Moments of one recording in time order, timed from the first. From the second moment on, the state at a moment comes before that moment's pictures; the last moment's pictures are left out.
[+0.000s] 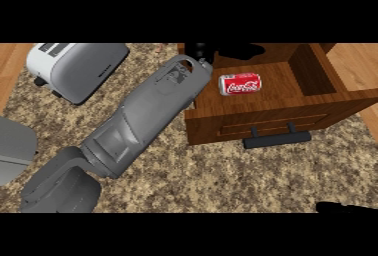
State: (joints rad) left arm -1.42 0.00 -0.61 -0.39 0.62 0.78 -0.07; right arm 0.09 -0.14 -0.22 -2.20 0.10 0.20 0.08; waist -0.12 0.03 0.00
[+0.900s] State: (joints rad) left arm -1.47 0.00 -0.61 -0.44 0.71 0.85 -0.09; right arm -0.04 -0.25 0.02 -2.08 0.70 0.13 0.03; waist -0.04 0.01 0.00
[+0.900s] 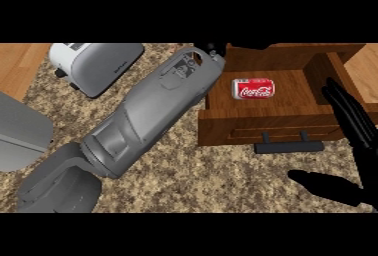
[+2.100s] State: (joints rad) left arm -1.29 0.27 -0.63 -0.83 0.58 0.83 0.16; right arm -0.35 -0.17 0.02 -1.28 1.11 -0.33 -0.10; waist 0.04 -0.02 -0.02
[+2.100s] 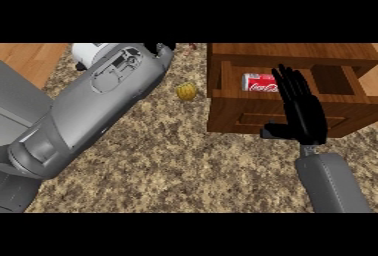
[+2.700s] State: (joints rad) left arm -1.16 0.41 -0.64 -1.06 0.55 0.80 0.26; right arm -0.60 -0.18 -0.09 -0.88 1.20 -0.57 -0.11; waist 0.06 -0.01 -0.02
